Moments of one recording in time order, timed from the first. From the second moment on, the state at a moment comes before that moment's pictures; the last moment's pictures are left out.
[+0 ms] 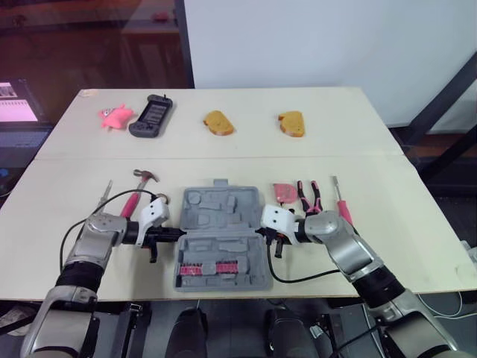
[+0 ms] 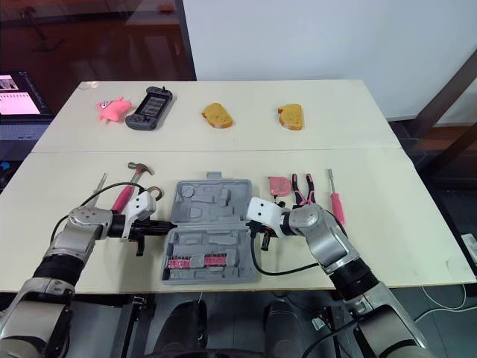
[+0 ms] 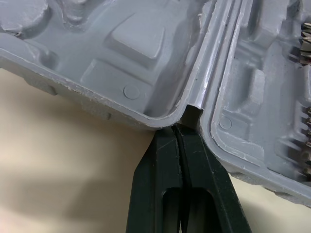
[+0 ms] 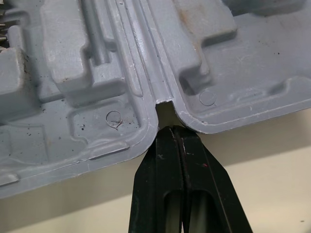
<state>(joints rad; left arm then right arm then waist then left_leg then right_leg) -0.42 0.59 -0.07 0.57 -0.04 0.05 -1.35 -0.40 -0.48 0.39 0.02 -0.18 0.42 0.97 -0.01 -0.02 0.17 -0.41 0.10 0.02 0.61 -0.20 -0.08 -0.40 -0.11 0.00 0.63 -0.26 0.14</state>
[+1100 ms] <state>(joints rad) -0.28 0.62 -0.10 0.33 -0.10 0.21 -1.34 -0.28 -0.57 0.40 -0.18 -0.11 0.58 1.00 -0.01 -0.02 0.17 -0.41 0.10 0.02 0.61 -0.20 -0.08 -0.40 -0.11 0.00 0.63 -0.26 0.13</state>
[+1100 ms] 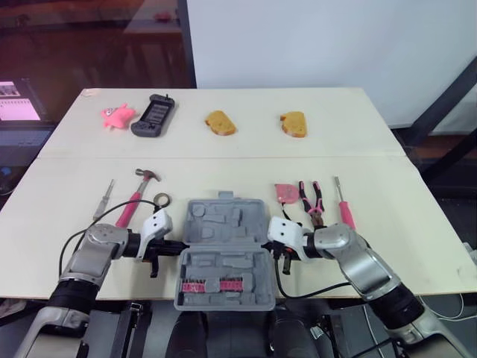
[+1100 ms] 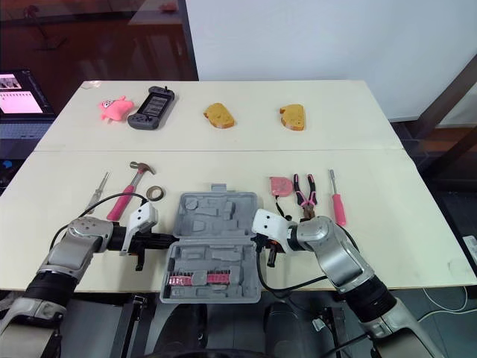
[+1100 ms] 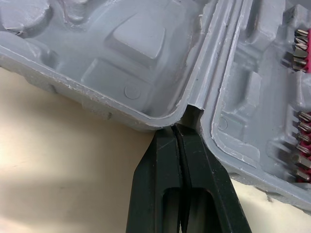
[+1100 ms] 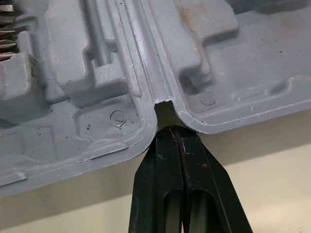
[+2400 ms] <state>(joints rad) -0.25 0.82 0.01 0.32 -0.25 0.26 -1.35 -0.18 -0.78 0.13 -0.20 0.18 0.48 1.13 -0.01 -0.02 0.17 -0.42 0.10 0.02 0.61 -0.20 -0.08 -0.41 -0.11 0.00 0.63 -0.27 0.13</state>
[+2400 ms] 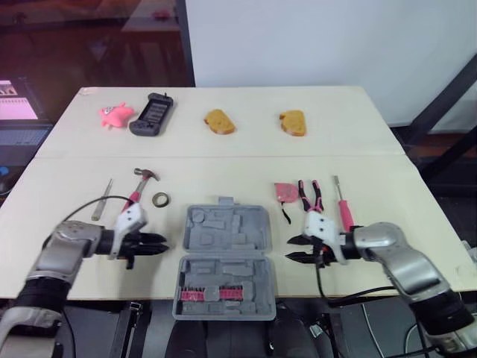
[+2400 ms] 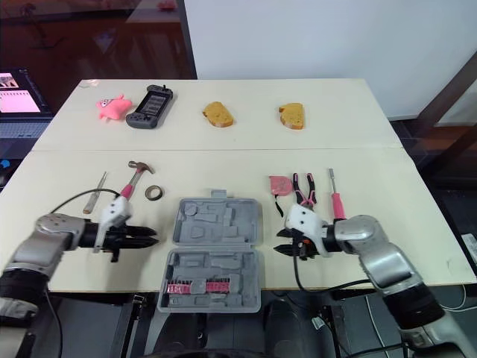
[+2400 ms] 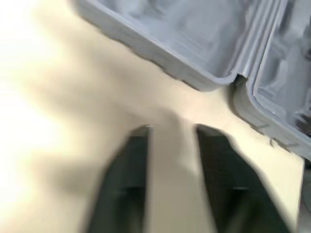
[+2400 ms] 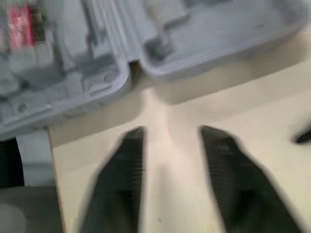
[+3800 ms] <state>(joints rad) 0.20 0.84 0.62 0.13 -0.50 0.24 -1.06 -0.27 -0.92 -0.16 -0.27 0.52 0.57 1.13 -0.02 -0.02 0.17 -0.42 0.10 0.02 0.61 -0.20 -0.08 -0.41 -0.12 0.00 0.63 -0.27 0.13</state>
